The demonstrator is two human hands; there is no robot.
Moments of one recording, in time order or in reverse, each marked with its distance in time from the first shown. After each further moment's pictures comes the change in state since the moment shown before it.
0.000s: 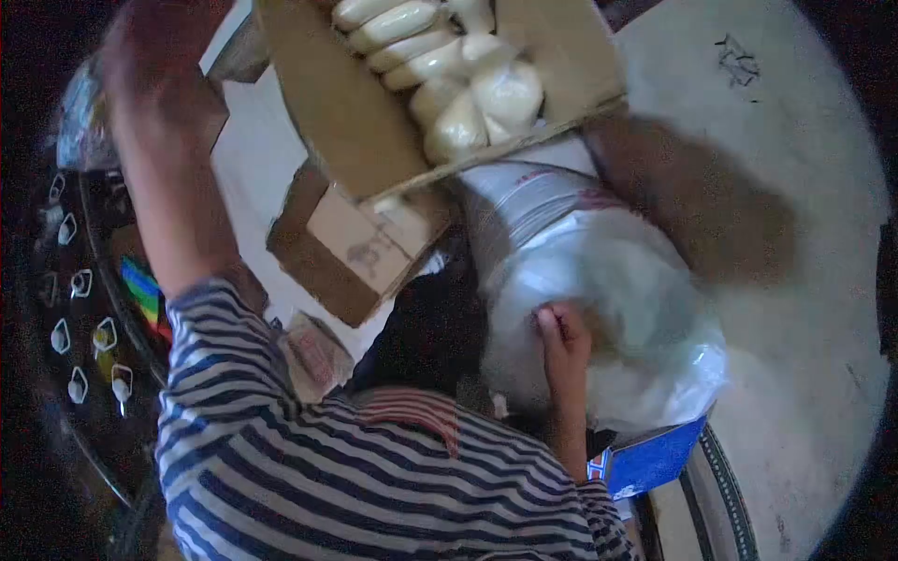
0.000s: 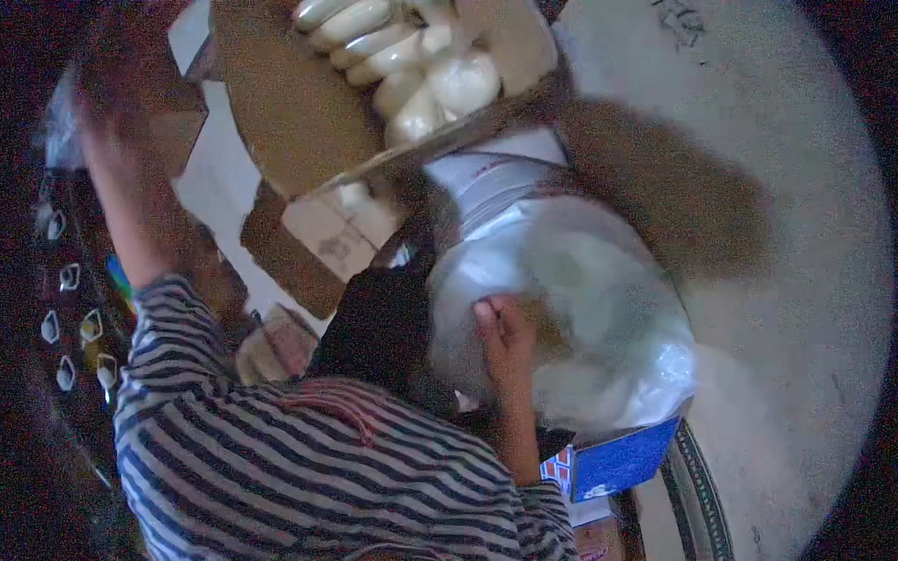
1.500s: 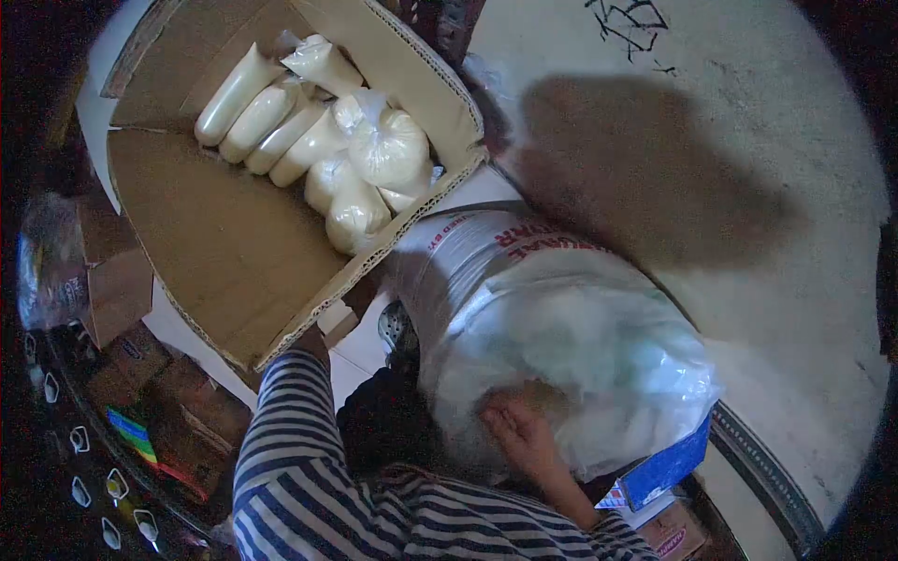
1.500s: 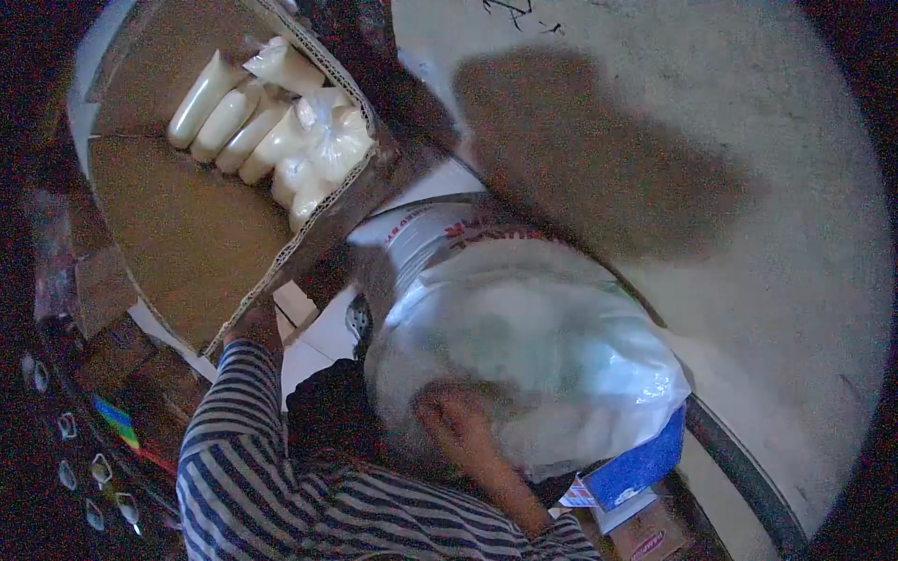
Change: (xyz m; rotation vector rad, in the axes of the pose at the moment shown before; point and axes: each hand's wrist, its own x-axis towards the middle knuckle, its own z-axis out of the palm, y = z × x) left_hand -0.208 -0.379 -0.168 -0.092 1.048 -0.378; right_hand -0.009 0.029 -0.017 -0.151 -0.161 -0.118
